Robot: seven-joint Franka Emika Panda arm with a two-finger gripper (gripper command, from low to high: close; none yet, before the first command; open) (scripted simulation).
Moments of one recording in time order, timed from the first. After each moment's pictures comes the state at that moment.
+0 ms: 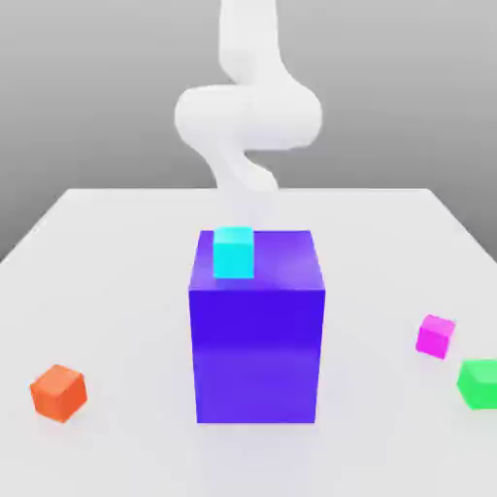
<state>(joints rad) 0.04 -0.72 0.05 -2.35 0.00 2.35 0.80</state>
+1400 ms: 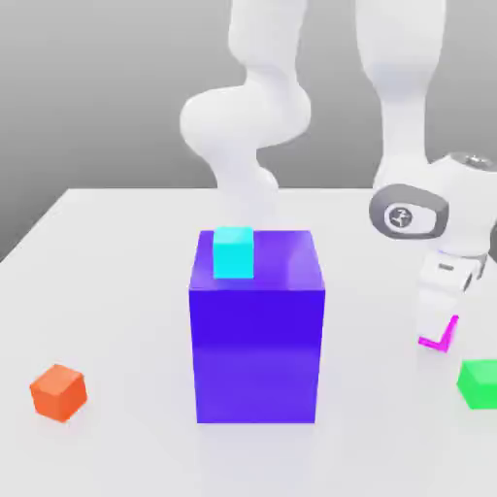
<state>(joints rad) 0.59 0.19 0.32 -2.76 -0.28 2.94 0.98</state>
